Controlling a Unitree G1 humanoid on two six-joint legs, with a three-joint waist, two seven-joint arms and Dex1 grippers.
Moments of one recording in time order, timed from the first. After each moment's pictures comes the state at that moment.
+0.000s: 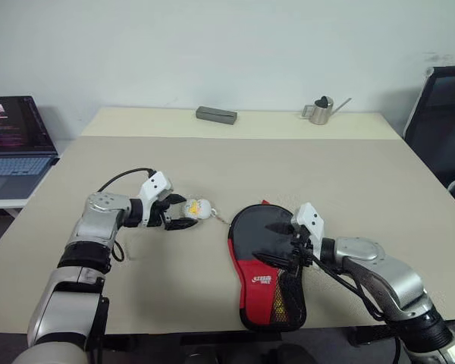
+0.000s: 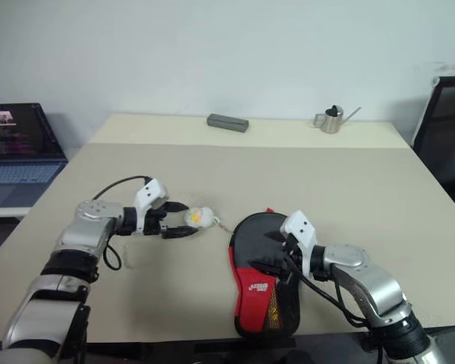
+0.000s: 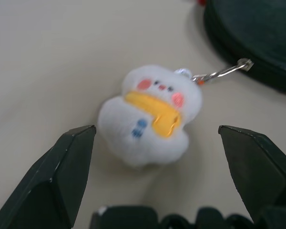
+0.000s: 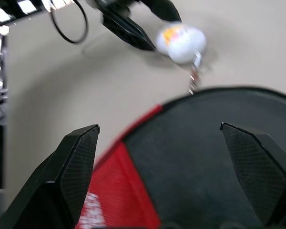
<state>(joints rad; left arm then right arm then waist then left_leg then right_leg) -0.70 0.64 -0.06 0.67 -0.05 0.14 -1.23 -0.28 -0.50 0.25 -0.32 0.43 0.64 0.73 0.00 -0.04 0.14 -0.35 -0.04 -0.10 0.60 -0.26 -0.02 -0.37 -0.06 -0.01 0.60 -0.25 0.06</state>
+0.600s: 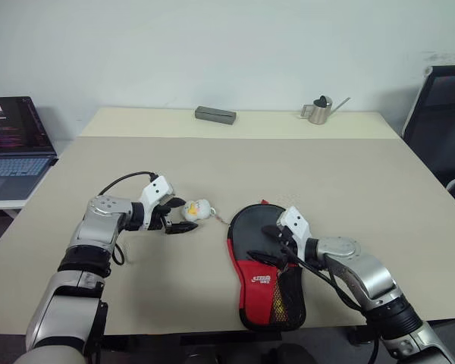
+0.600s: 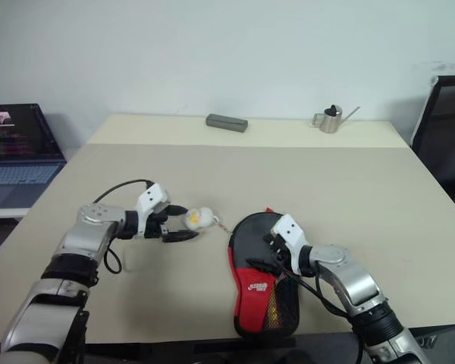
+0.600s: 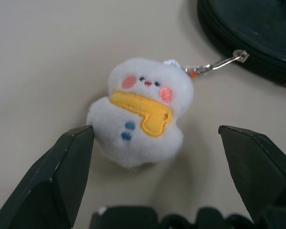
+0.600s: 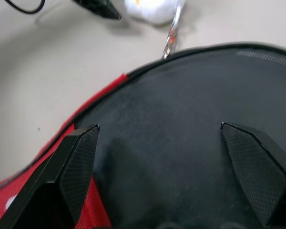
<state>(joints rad) -0.67 0.65 -0.08 0.66 -0.05 0.14 -1.21 -0.34 -0.41 0.32 -0.11 0.27 0.58 0.73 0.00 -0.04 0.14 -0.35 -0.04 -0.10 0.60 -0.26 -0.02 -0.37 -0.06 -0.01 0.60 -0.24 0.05</state>
